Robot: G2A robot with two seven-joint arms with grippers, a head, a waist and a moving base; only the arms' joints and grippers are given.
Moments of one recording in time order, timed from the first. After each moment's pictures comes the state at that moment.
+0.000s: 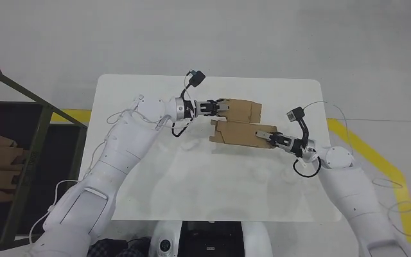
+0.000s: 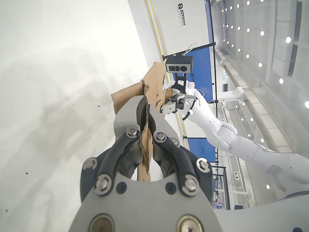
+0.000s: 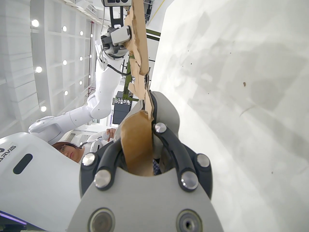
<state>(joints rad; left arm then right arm) 0.75 -1.27 -0.97 -1.11 -0.07 -0.29 -0.95 -1.04 -1.07 1.12 -1.05 0.49 -0.66 1.10</state>
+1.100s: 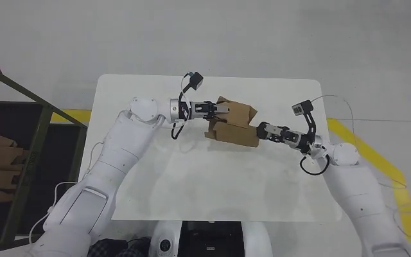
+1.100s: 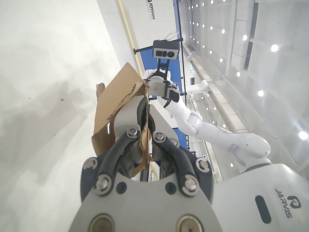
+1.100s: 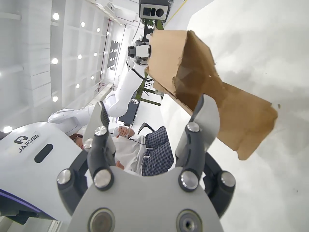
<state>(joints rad) 0.76 -1.27 -1.00 -1.06 -0.30 -0.35 -1.10 -1.06 -1.06 1.17 -1.16 0.60 -0.64 1.18</state>
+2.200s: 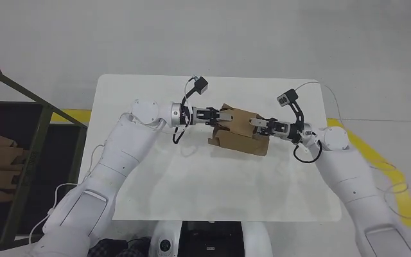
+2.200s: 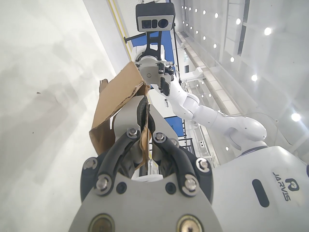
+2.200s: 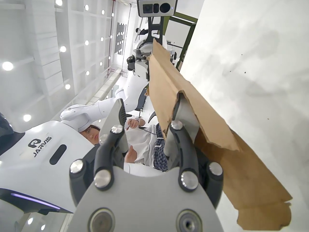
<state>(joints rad) 0.78 -1.26 -0.99 -1.11 -0.35 -0.38 -1.18 -0.90 -1.09 1.03 -1.07 0.68 -0.56 1.26</state>
